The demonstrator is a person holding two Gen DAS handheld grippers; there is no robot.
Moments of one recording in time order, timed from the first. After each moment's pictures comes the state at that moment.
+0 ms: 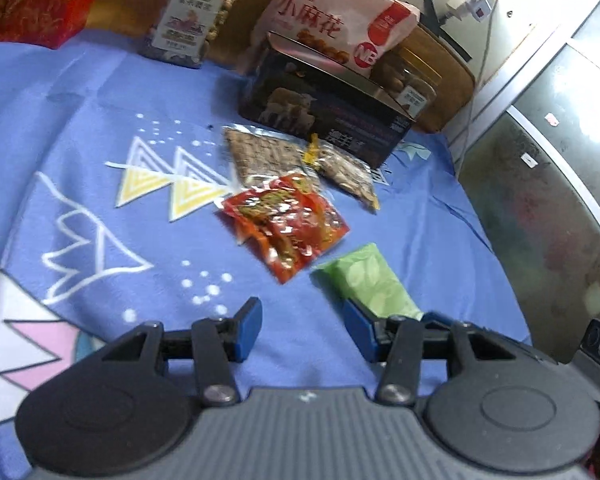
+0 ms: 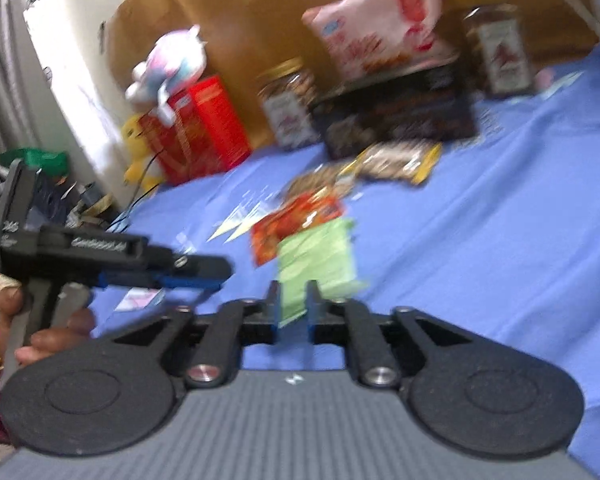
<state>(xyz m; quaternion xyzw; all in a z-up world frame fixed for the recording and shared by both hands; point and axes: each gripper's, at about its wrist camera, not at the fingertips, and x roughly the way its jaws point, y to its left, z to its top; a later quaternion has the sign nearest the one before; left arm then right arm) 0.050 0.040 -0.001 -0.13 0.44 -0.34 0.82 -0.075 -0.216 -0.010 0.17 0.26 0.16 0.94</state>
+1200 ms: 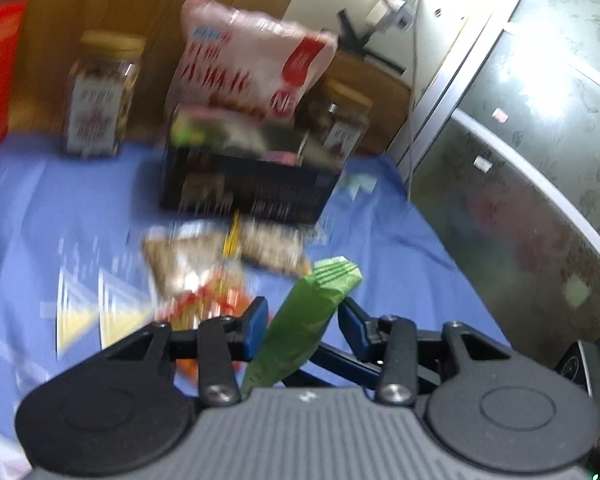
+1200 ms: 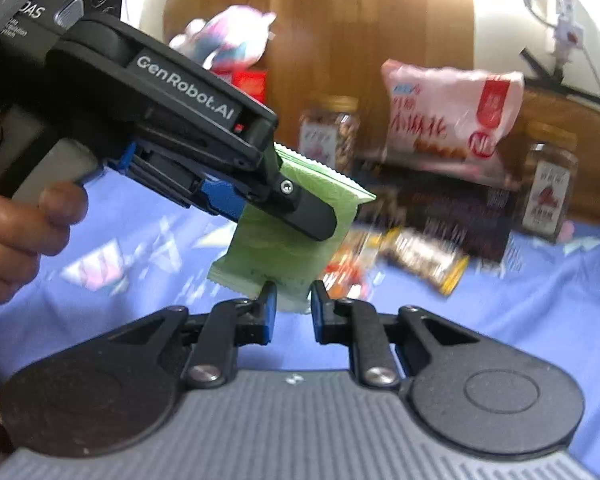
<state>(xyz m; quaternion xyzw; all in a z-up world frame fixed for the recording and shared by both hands) 0.072 -0.008 0.067 -0.07 0.36 -0.40 0.84 -0.046 -0.153 0.004 -0.05 0.18 0.14 0.97</state>
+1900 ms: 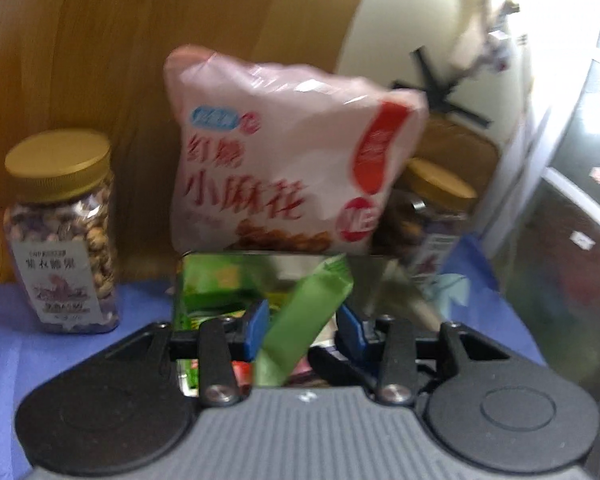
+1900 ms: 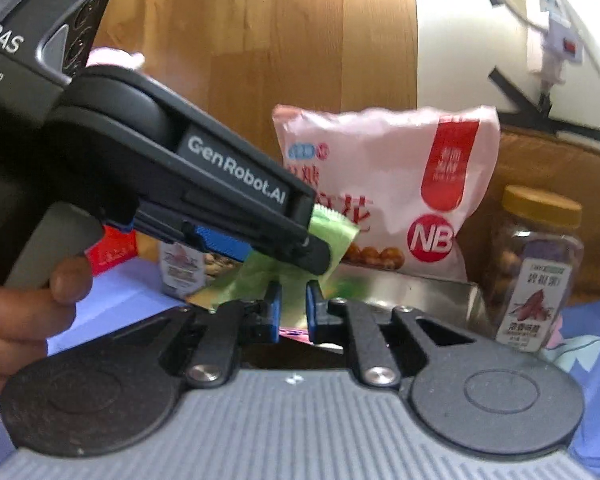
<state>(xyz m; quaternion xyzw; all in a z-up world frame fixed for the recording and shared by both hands) 0.250 -0.098 0.074 -0.04 0.34 -0.33 0.88 0.140 -0.204 0.037 -0.02 0.14 0.06 0.99</state>
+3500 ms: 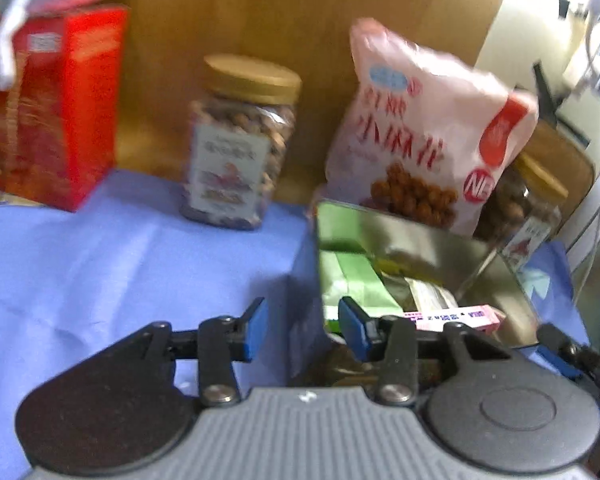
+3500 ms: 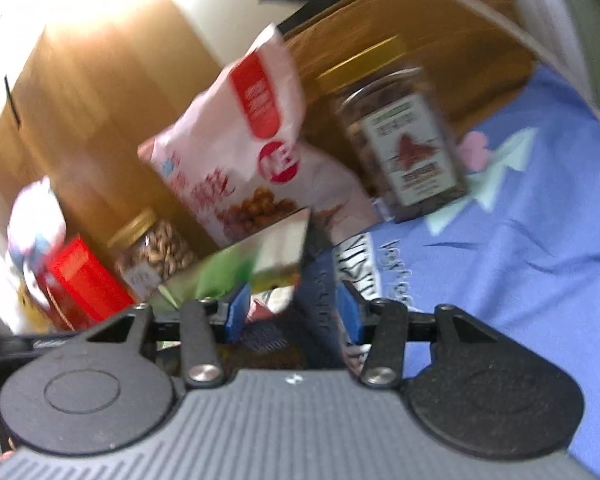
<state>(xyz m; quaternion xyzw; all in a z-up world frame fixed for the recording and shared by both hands) 0.199 -0.013 0.070 -0.09 0.37 -0.17 0.91 0.069 -0.332 0.014 0.30 0.19 0.02 0.94</state>
